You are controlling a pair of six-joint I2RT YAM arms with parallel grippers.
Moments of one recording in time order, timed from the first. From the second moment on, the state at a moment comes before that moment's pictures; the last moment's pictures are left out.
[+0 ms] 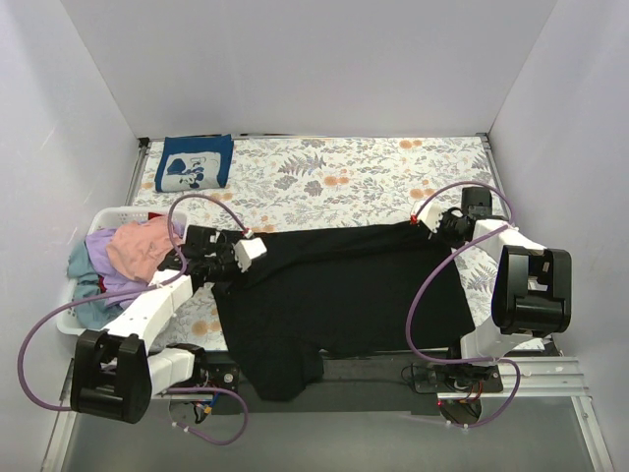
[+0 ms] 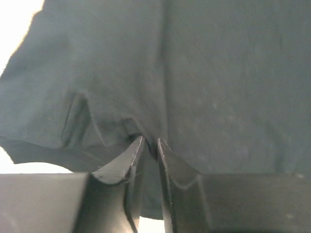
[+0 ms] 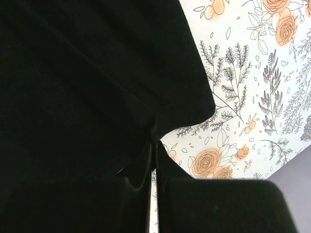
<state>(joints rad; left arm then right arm) -0.18 1.14 0.62 -0.44 0.51 0.71 -0.07 1.58 0.88 -0.32 -0.30 -1.24</state>
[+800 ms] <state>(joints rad) -0.19 1.53 1.03 -0.55 0.51 0.31 -0.10 1.61 1.19 -0.68 -0.36 -1.19</state>
